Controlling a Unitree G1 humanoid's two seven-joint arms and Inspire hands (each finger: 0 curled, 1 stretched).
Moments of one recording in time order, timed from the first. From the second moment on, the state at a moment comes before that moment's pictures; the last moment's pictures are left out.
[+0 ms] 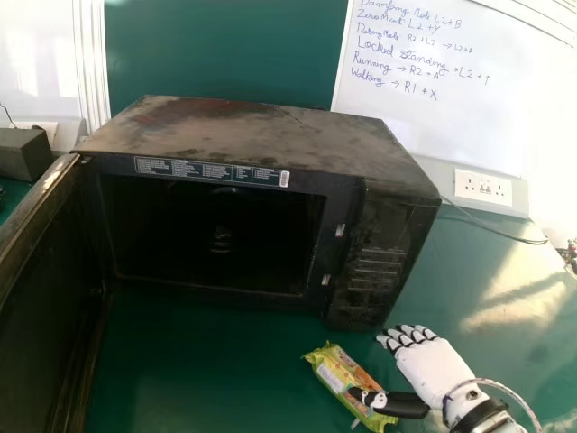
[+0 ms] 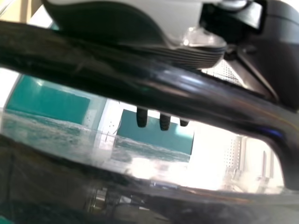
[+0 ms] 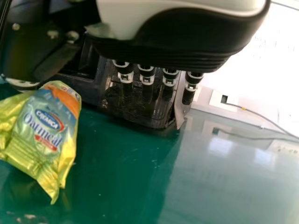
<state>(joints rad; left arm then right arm) 1.11 -0.08 0.52 -0.55 -0.92 -0.42 -0.71 0.13 -0.79 -0.13 -0.28 -0.94 -0.28 0.34</state>
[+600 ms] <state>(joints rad) 1.12 -0.09 0.52 -0.56 -0.90 -0.43 -0.70 0.01 -0.77 0.05 -0.21 -0.99 -0.13 0.29</state>
